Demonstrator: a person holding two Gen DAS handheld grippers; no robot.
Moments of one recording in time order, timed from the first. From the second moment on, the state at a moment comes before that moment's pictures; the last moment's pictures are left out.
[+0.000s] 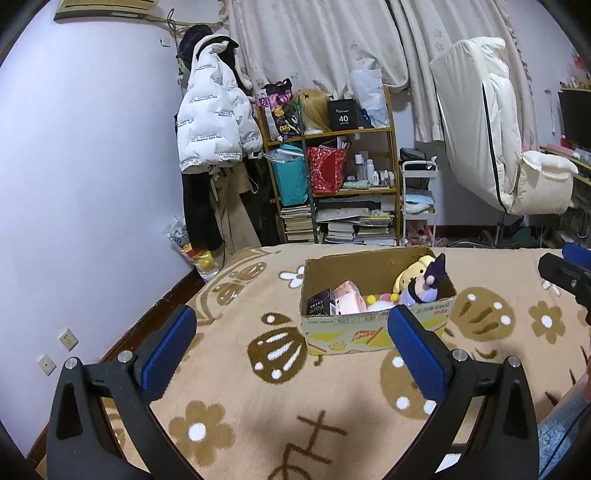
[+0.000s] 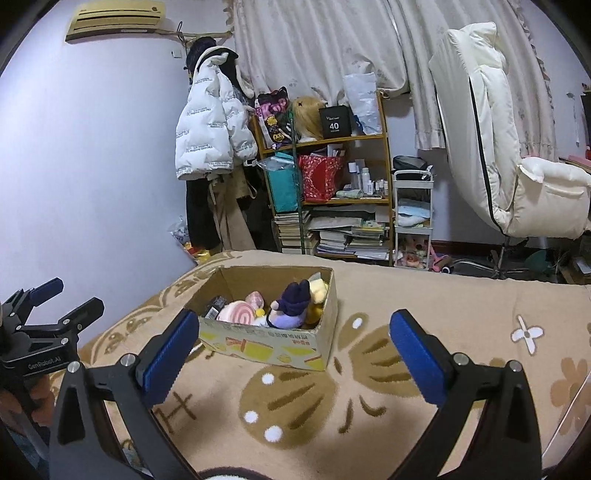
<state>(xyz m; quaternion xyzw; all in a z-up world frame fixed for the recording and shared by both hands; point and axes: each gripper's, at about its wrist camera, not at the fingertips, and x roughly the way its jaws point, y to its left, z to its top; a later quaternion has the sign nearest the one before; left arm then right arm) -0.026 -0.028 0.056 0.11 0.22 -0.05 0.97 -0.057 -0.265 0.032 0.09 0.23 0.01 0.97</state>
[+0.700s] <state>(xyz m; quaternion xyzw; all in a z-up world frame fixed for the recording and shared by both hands) -0.006 -0.026 0.035 0.11 0.24 -0.05 0.96 -0.053 -0.282 0.014 0.11 0.25 -0.01 0.96</state>
